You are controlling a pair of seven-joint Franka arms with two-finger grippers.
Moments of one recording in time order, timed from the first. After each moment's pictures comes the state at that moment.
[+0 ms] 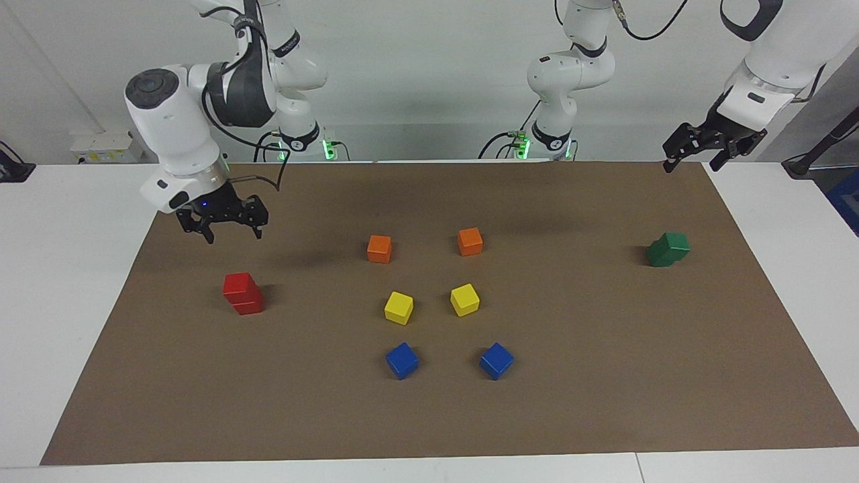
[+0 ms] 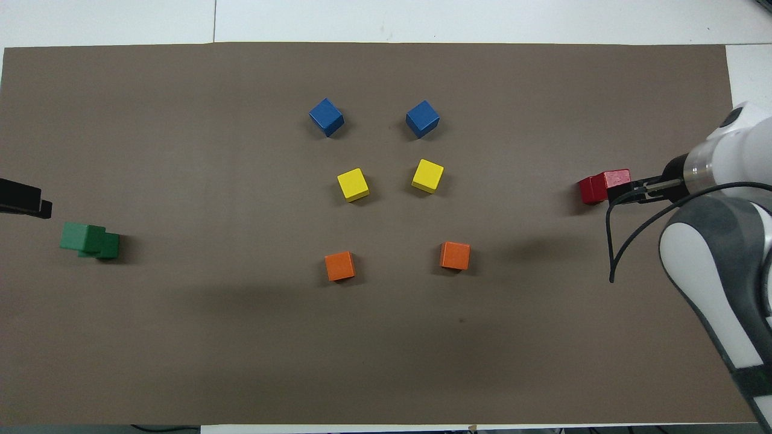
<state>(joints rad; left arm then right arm) 0.15 -0.04 -0.10 -1.58 -0.02 1.48 0.08 -0.02 -0.07 0.02 -1.98 -0.02 1.94 -0.10</state>
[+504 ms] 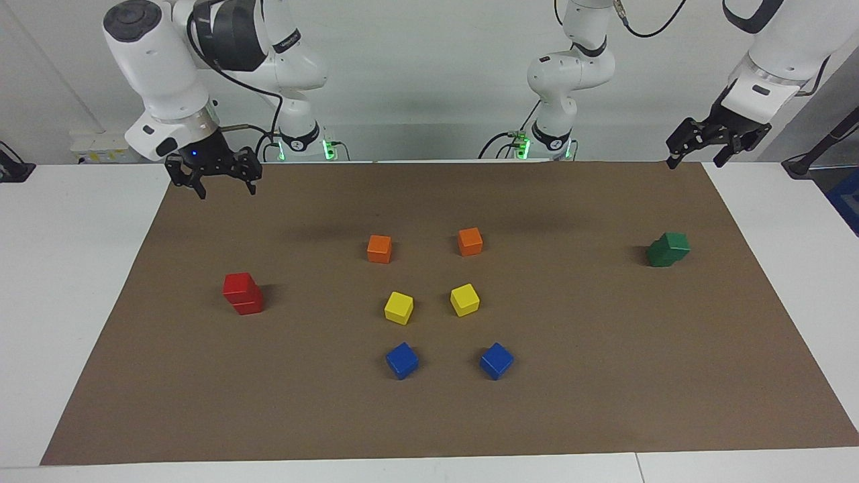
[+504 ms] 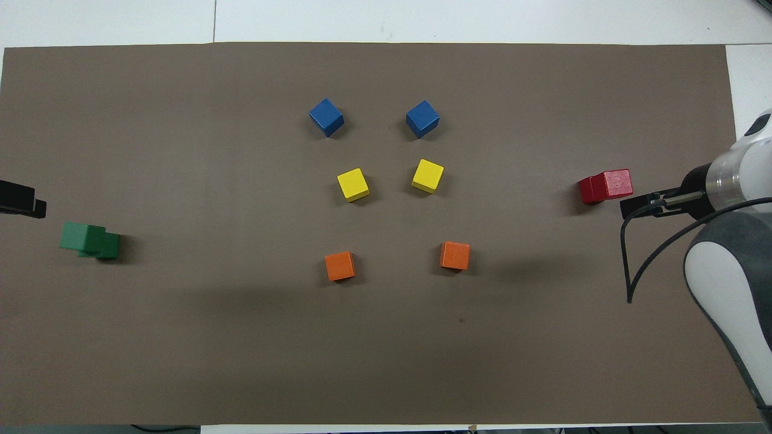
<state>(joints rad) 0.15 -0.05 -0.10 -1.58 -0.02 1.48 0.08 -0.02 -0.17 0.02 -1.88 -0.02 1.68 -0.10</state>
